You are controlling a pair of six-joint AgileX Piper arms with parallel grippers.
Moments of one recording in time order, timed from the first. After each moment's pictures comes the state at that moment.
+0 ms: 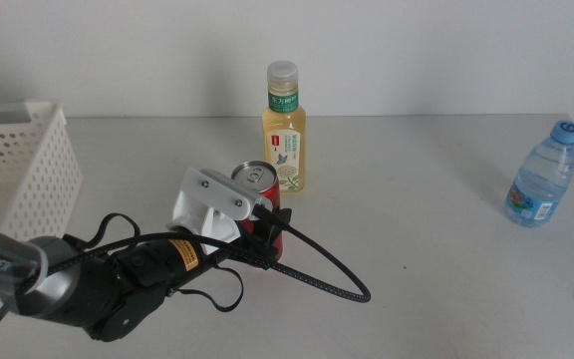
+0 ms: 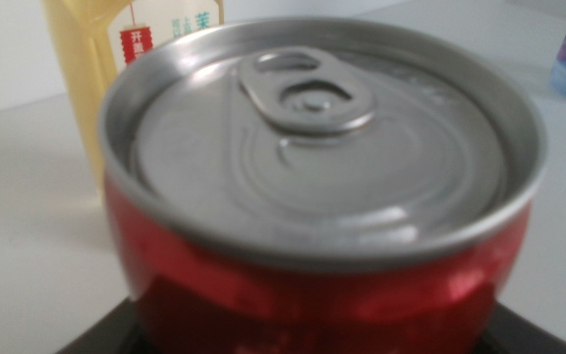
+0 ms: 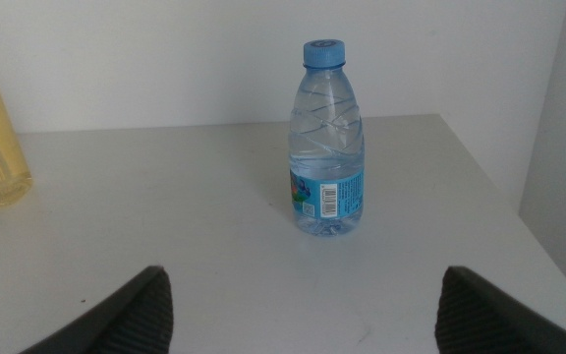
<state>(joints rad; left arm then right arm) -0.43 1.89 -0.63 0.29 -0.96 -0.20 0.00 -0.01 0.03 -0.05 0.18 0.12</state>
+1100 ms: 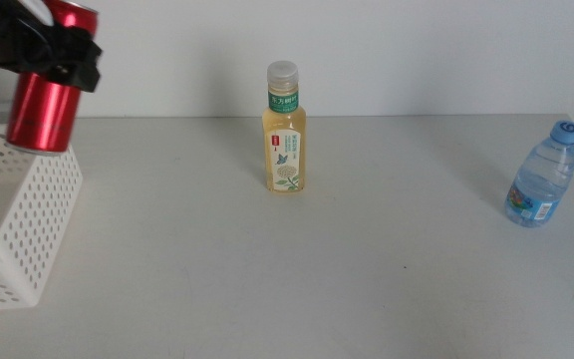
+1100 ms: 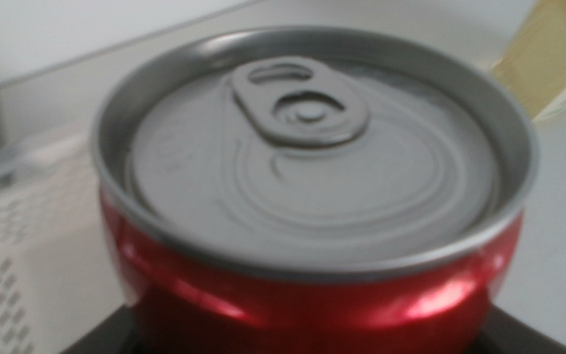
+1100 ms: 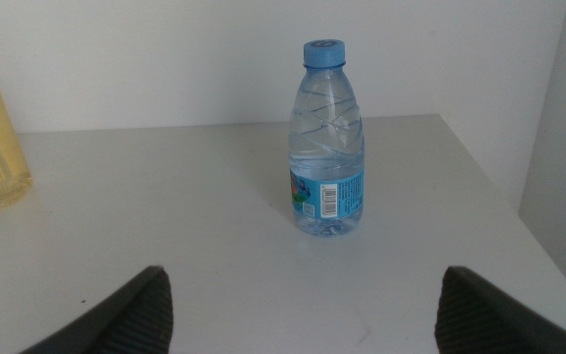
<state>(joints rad) -0.09 1.54 -1.56 -0.05 0.99 0.25 0.00 -0.01 0.03 -0.05 0.18 0.12</state>
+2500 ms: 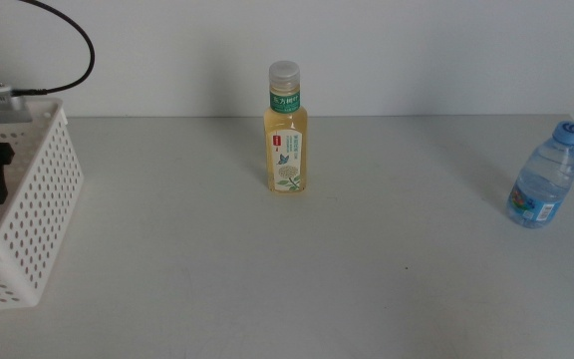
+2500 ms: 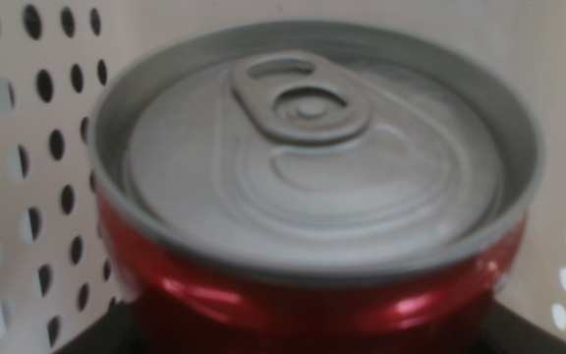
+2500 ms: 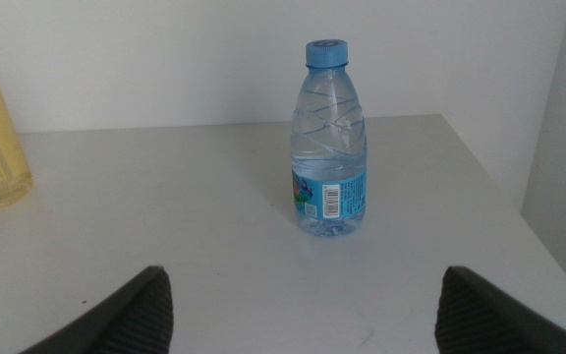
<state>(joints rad) 0.33 2.11 -1.82 -0.02 1.23 0.30 0.00 -0.01 0.03 -0.05 0.18 0.12</state>
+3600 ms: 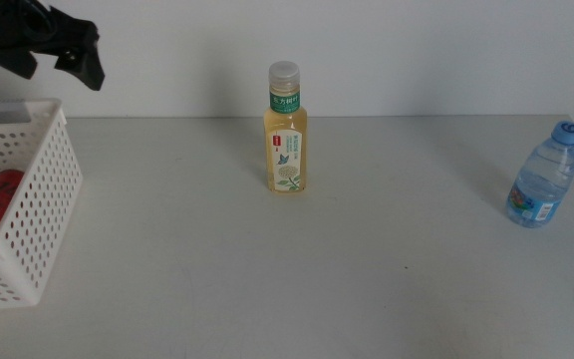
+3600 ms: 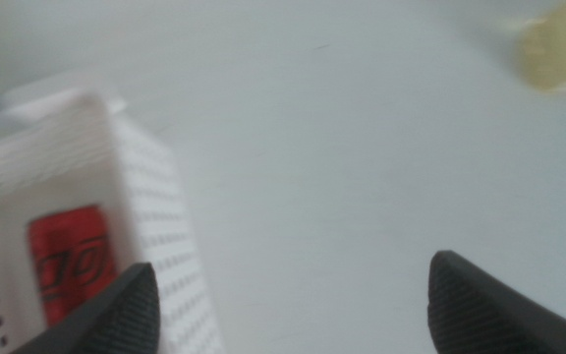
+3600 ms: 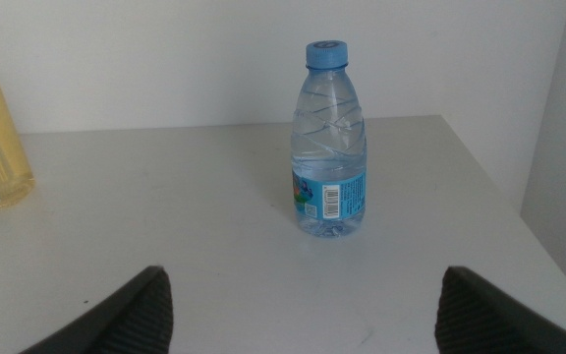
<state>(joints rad) -0.04 1.71 -1.82 -0.08 1.24 0.23 0.00 -0.01 0.03 -0.05 0.18 0.12</state>
